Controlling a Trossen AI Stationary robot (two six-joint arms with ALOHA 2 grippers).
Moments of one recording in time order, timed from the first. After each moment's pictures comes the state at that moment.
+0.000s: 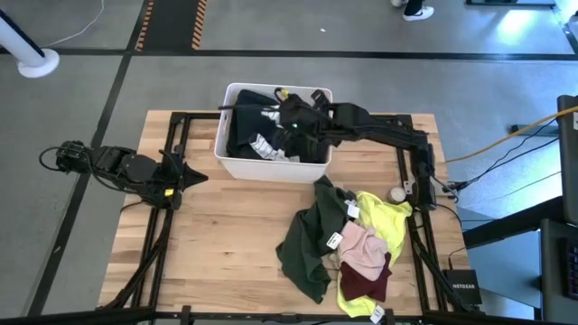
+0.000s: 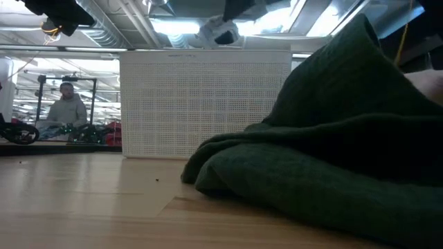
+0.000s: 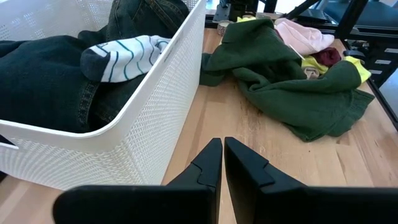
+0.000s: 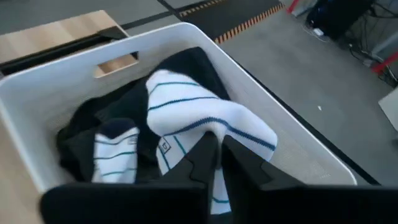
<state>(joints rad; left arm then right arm) -0.32 0.41 0.70 -0.77 -0.44 -0.23 -0.10 1.98 2.29 -1.12 0.62 0.30</state>
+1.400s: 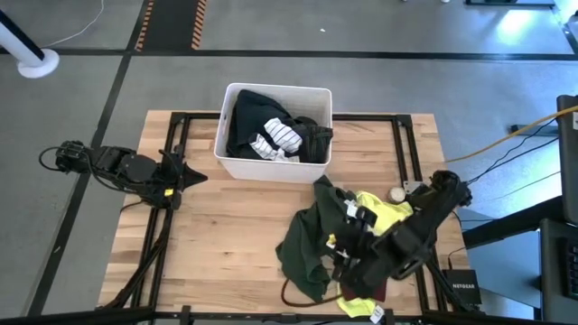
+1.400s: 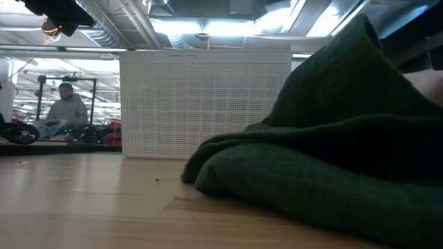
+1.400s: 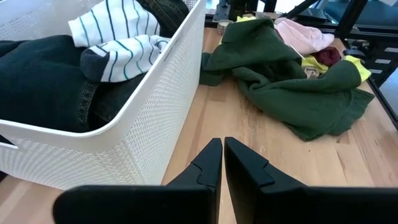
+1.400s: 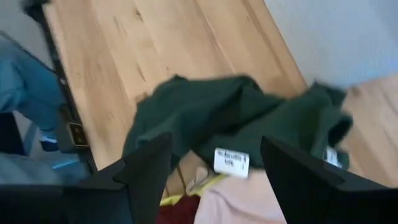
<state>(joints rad) -0.32 0.41 0.70 -0.77 -0.44 -0.23 0.71 1.88 2.15 -1.57 0.48 1.07</state>
